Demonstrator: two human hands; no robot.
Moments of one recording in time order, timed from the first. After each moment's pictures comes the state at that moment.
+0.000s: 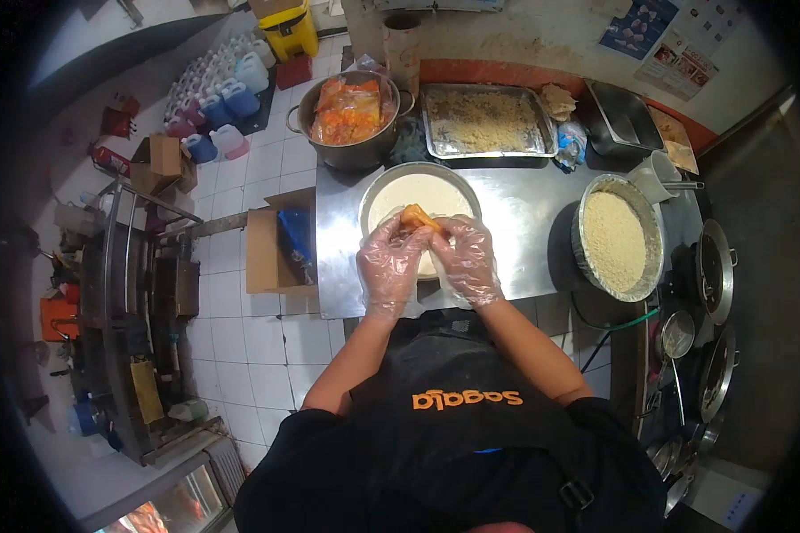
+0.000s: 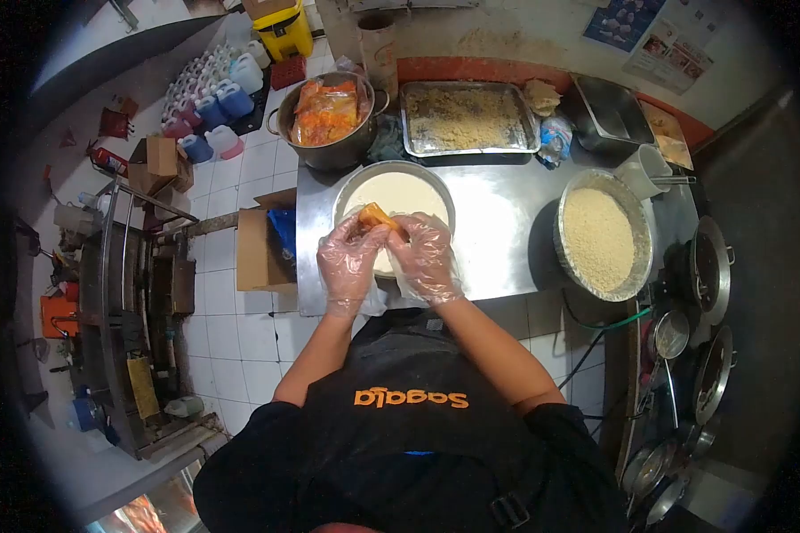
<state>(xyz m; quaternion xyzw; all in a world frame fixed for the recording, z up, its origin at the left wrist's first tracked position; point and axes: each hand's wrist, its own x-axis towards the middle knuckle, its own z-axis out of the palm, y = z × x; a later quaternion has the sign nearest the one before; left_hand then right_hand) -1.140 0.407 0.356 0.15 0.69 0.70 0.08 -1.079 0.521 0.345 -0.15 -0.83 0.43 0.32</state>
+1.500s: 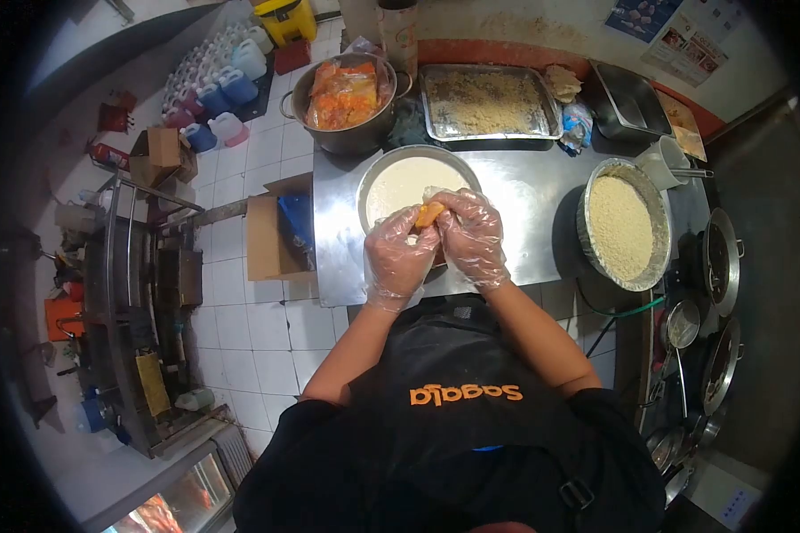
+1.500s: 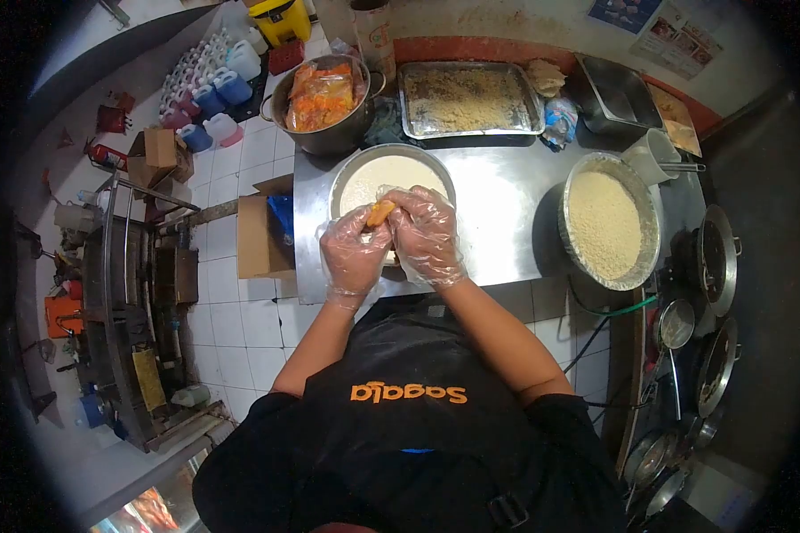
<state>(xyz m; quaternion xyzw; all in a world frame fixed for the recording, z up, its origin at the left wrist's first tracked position) -1.138 0.415 0.356 0.32 0.77 0.54 -0.11 -1.084 0.530 0.362 -0.09 -0.79 0.50 0.36</state>
